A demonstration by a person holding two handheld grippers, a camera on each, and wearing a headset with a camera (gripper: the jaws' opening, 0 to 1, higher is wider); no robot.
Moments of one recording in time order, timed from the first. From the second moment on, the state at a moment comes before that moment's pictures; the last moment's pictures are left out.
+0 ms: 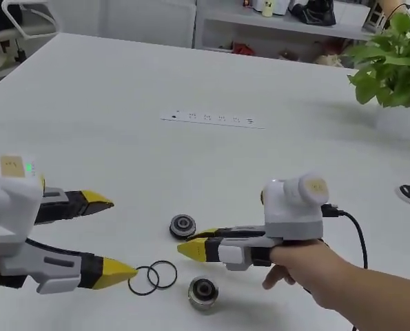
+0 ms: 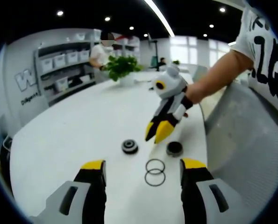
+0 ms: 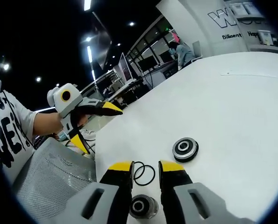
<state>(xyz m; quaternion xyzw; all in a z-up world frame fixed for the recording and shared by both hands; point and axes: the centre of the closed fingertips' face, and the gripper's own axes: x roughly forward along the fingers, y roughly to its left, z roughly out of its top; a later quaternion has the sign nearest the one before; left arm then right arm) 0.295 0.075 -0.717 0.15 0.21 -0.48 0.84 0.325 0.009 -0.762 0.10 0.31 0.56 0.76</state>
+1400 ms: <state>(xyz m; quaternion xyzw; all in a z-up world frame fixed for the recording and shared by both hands) 0.348 0.059 -0.727 0.16 0.21 -0.47 0.84 0.365 -0.020 -0.763 0.02 0.27 0.53 0.80</state>
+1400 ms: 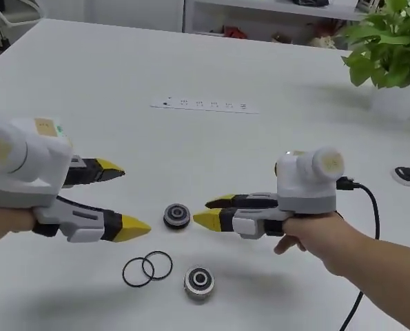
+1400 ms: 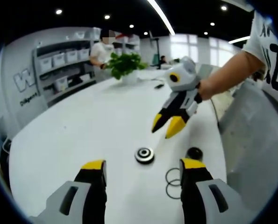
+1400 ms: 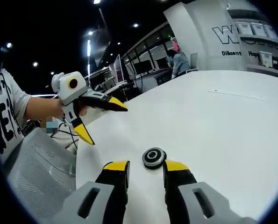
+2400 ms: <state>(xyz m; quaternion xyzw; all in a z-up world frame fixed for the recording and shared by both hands) 0.365 0.045 -0.754 0.15 0.24 -0.48 0.83 0.371 -0.017 -0.787 -0.06 0.25 0.53 0.81</state>
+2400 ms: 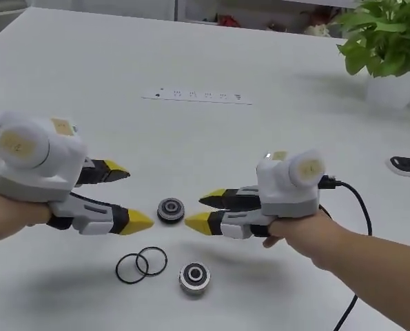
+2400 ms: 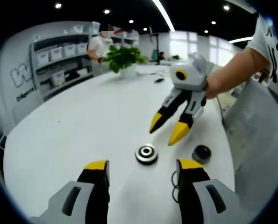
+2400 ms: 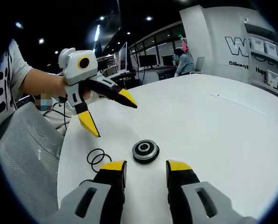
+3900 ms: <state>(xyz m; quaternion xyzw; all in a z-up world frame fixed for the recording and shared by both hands) 0.375 0.003 -0.788 0.15 0.26 -0.52 0.80 0.376 -0.005 -0.800 -0.08 0.24 0.54 0.80</state>
